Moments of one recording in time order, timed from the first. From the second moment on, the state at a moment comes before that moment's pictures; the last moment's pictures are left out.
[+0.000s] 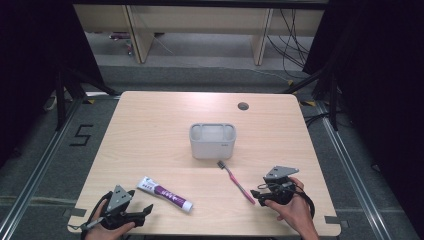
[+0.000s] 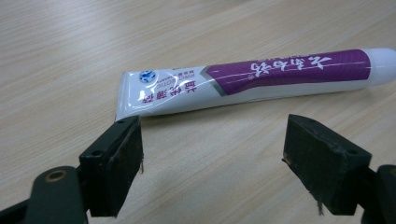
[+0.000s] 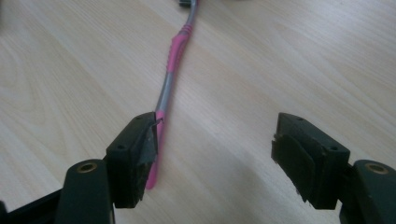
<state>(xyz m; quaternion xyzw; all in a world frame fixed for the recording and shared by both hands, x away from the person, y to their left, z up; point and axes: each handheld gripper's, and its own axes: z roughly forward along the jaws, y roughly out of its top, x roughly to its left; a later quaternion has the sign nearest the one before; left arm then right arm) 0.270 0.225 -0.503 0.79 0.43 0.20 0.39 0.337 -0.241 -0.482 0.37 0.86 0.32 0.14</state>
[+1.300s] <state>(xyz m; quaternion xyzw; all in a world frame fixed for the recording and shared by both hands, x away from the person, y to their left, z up) 0.272 0.225 -0.503 0.80 0.43 0.20 0.37 0.364 -0.214 -0.468 0.33 0.89 0.29 0.12</state>
